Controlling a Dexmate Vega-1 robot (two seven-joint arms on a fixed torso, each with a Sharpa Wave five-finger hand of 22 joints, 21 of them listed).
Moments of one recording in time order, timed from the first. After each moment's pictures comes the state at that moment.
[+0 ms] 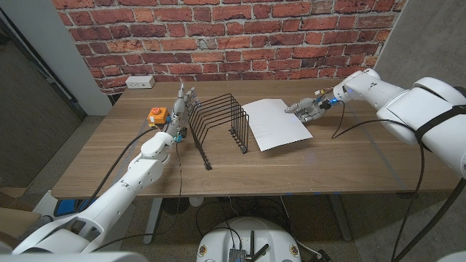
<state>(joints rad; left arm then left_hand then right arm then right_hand) 0.84 0.51 0.37 -1.30 -0.65 -0.29 -0.03 0.03 0.06 -0.10 0.11 0.34 0.07 -0.21 0.20 0.19 0.04 -0.10 0.21 0.19 0.11 -0.03 0.18 0.18 0.12 0.02 0.21 0.19 0.06 -0.39 -0.84 -0.39 0.25 -0.36 0.93 0.81 -0.03 0.21 -0.13 0.35 0.64 0.04 0.44 0.30 0.86 -0.11 0.42 0.47 1.02 -0.16 0.44 0.41 1.17 -0.21 0.32 0.20</state>
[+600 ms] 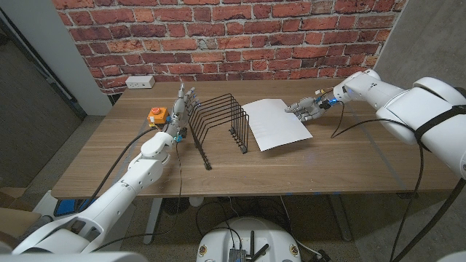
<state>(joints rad) 0.84 0.51 0.37 -1.30 -0.65 -0.29 -0.03 0.03 0.06 -0.09 0.11 0.34 0.07 -0.21 0.20 0.19 0.04 -0.10 0.21 0.19 0.11 -0.03 0.18 0.18 0.12 0.02 0.21 0.19 0.06 -0.39 -0.83 -0.38 0.26 -0.35 0.90 0.84 -0.03 0.21 -0.13 0.35 0.72 0.01 0.49 0.32 0.92 -0.15 0.43 0.50 1.06 -0.18 0.43 0.42 1.18 -0.21 0.33 0.20</state>
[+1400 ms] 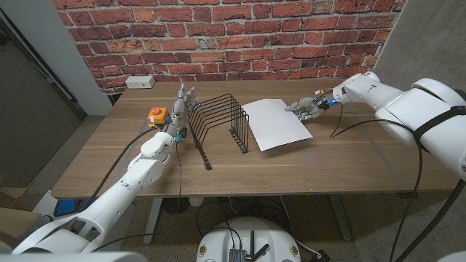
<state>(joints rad) 0.84 0.51 0.37 -1.30 -0.65 -0.29 -0.03 0.03 0.06 -0.09 0.11 0.34 0.07 -0.21 0.20 0.19 0.04 -0.10 0.21 0.19 0.11 -0.03 0.18 0.18 0.12 0.02 0.21 0.19 0.06 -0.38 -0.83 -0.36 0.29 -0.32 0.85 0.85 -0.01 0.21 -0.13 0.34 0.76 0.00 0.53 0.32 0.98 -0.14 0.41 0.48 1.12 -0.21 0.41 0.43 1.22 -0.21 0.36 0.20</state>
